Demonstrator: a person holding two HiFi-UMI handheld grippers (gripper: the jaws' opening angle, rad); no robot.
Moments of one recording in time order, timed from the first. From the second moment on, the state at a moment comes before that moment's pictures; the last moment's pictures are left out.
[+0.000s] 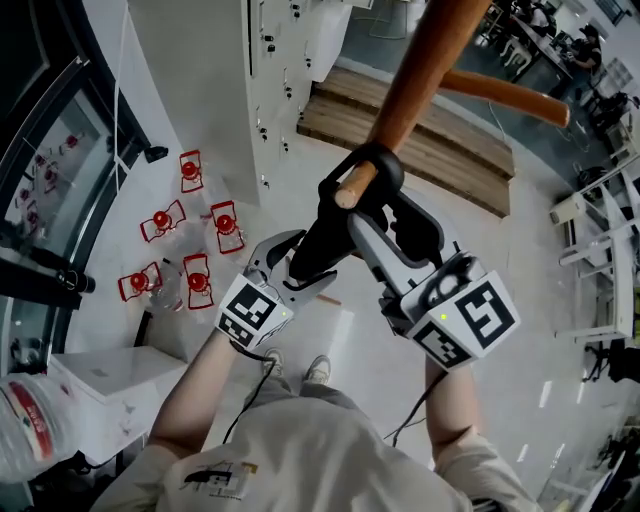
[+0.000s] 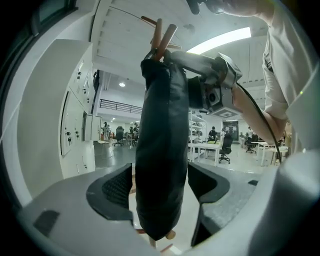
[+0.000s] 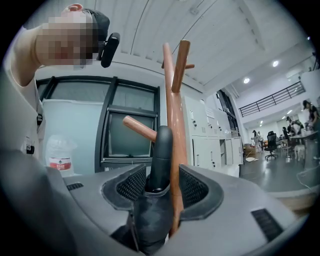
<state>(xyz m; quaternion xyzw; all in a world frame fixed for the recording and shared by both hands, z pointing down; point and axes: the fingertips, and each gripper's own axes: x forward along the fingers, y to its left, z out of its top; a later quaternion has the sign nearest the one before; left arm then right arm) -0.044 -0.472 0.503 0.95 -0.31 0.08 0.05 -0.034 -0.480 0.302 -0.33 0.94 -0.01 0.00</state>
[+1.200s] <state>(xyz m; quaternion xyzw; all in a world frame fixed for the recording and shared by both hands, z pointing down) -0.069 -0.451 0.484 0.92 -0.36 0.14 0.03 -0.044 -0.450 0.277 -0.32 0.95 -0.03 0.05</state>
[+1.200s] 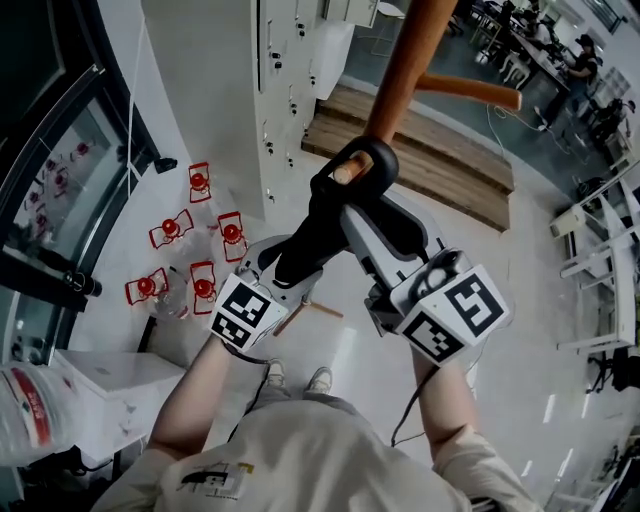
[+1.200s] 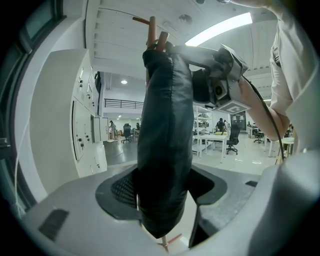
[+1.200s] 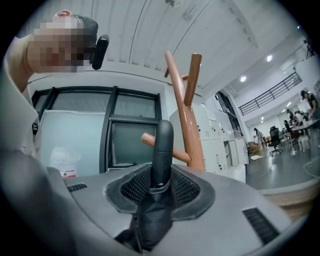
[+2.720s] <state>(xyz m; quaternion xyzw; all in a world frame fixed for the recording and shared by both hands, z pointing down) -0.050 -0.370 0.358 0.92 -0.33 0.17 -0.08 0.002 -0.332 0.165 -0.29 0.94 0.09 0.14</state>
